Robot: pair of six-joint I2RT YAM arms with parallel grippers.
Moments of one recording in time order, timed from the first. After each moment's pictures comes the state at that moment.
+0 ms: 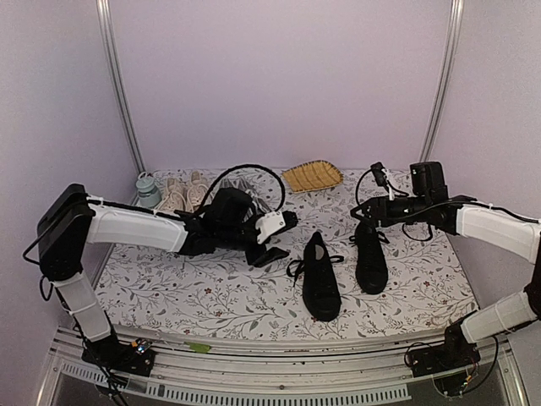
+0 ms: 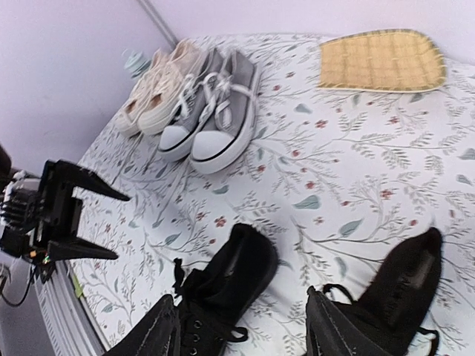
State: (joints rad) left arm -0.88 1.78 1.07 0.10 0.17 0.44; right arm 0.35 1.33 0.86 -0.12 -0.55 0.16
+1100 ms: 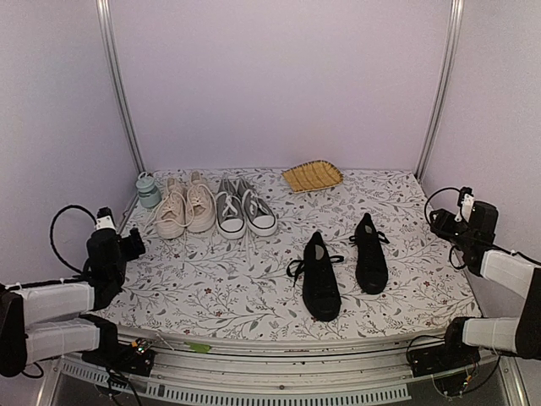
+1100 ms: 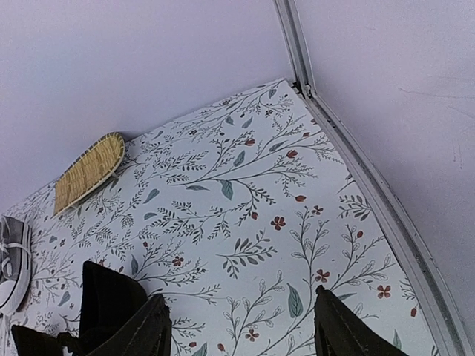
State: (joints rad) left arm -0.18 0.96 0.14 0.52 -0.58 -0.19; right arm -0.21 1.06 0.40 0.28 -0.18 0.28
